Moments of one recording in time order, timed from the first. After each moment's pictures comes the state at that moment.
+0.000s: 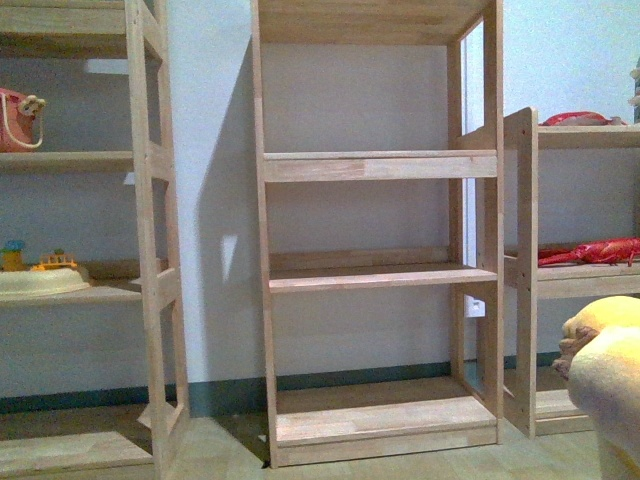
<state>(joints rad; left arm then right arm) 0.00 0.00 0.01 -0.01 0.01 0.00 -0.03 0.04 0.01 0.16 -0.23 0.12</state>
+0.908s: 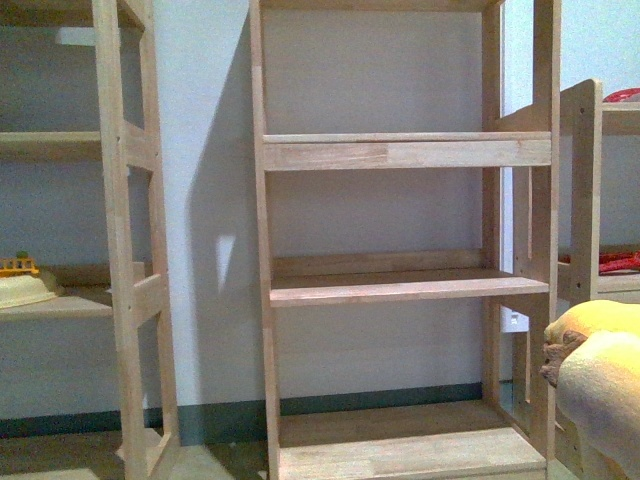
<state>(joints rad) 0.00 0.00 0.01 -0.01 0.00 0.00 -0.03 0.04 0.01 0.16 -0.24 0.12</state>
